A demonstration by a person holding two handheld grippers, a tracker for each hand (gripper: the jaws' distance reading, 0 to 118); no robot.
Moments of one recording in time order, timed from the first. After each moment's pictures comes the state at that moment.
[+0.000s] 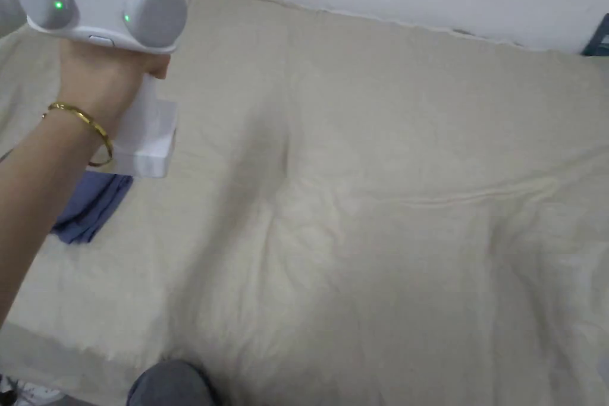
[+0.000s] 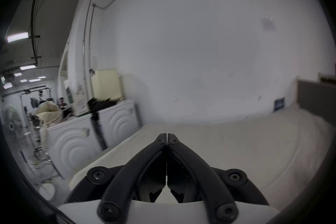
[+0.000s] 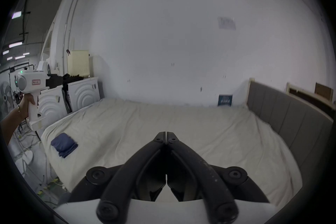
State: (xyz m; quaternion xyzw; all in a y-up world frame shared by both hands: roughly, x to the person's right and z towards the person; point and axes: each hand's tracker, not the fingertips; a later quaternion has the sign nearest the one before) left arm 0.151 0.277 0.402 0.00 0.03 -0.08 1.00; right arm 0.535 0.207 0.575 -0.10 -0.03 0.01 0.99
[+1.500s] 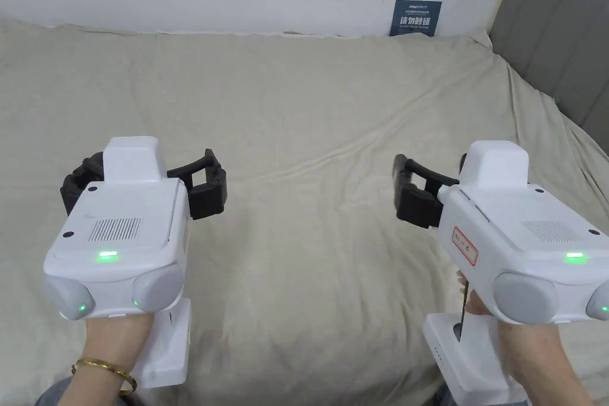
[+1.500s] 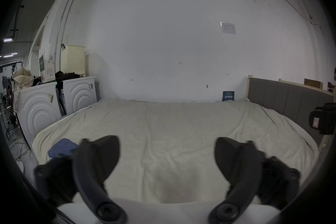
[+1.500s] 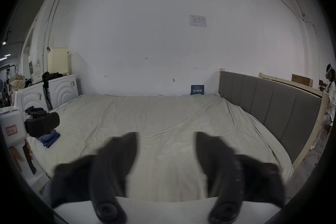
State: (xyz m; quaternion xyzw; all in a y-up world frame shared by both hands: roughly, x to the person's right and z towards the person) left arm 0.249 0.121 0.538 -0.09 -0.09 -0.03 0.99; right arm 0.538 0.147 0.660 -0.13 -0.13 -0.02 0.98
